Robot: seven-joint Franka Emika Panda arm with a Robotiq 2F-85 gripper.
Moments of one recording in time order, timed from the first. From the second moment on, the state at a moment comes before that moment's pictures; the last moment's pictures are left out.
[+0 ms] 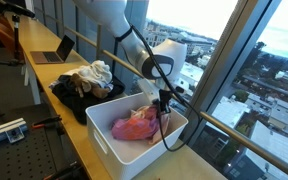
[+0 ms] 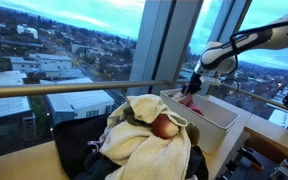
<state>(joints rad) -0.14 0.67 -0.04 -1.60 0.03 2.40 0.07</state>
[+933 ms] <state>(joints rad) 0.03 0.20 0.02 -1.59 0.02 2.21 0.07</state>
